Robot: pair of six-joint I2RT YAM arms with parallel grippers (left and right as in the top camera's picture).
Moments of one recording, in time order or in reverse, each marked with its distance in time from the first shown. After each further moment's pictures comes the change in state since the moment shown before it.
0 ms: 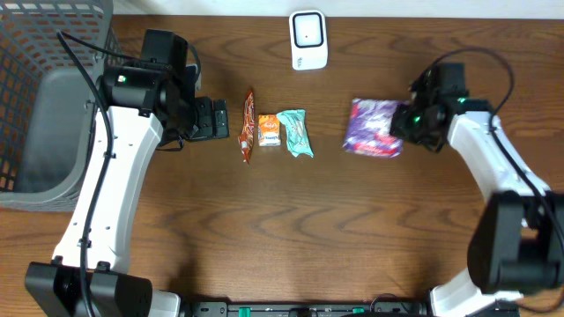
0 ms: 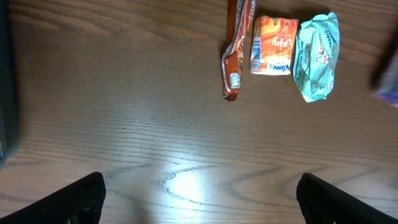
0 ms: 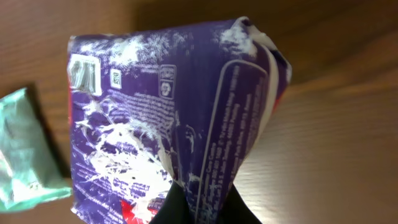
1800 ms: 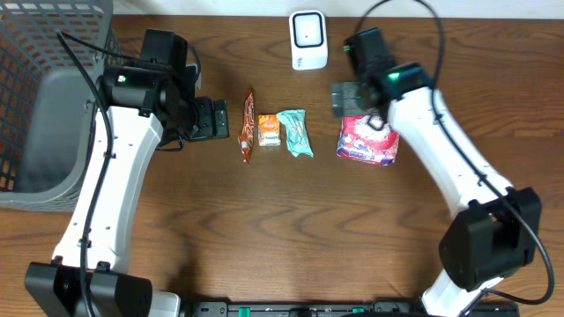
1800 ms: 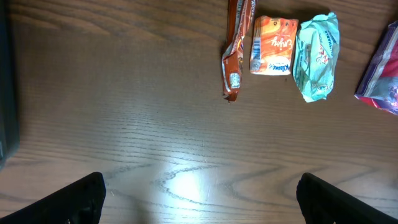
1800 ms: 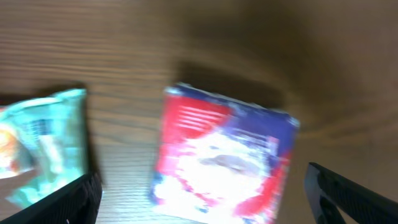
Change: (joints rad) left arm 0.000 0.000 0.000 0.000 0.000 0.000; right arm 0.318 0.090 0.351 -0.232 0.365 -0.006
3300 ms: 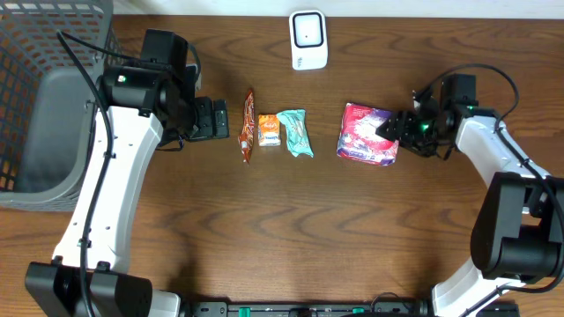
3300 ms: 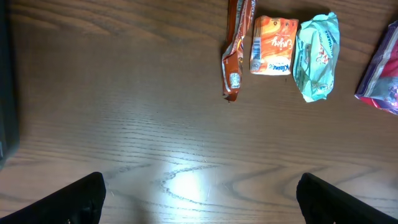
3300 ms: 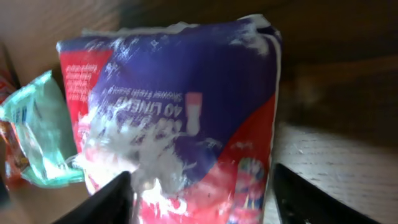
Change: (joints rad) left arm 0.000 0.000 0.000 0.000 0.000 0.000; right arm -0.417 0.000 -0.458 0.365 -0.674 0.002
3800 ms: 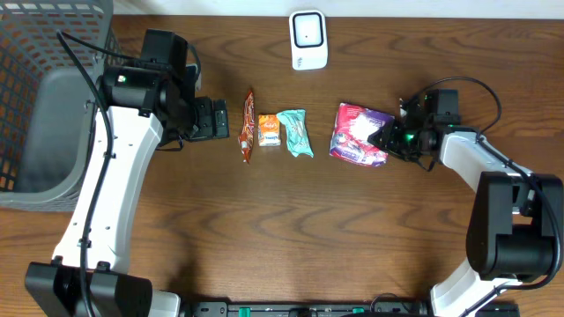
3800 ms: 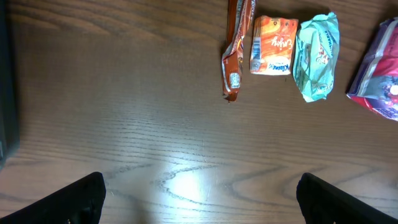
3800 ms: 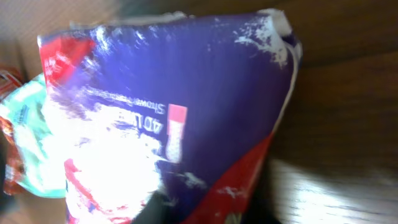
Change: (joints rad) left arm 0.000 0.000 0.000 0.000 0.000 0.000; right arm 0.066 0.000 -0.146 0.253 -0.037 0.095
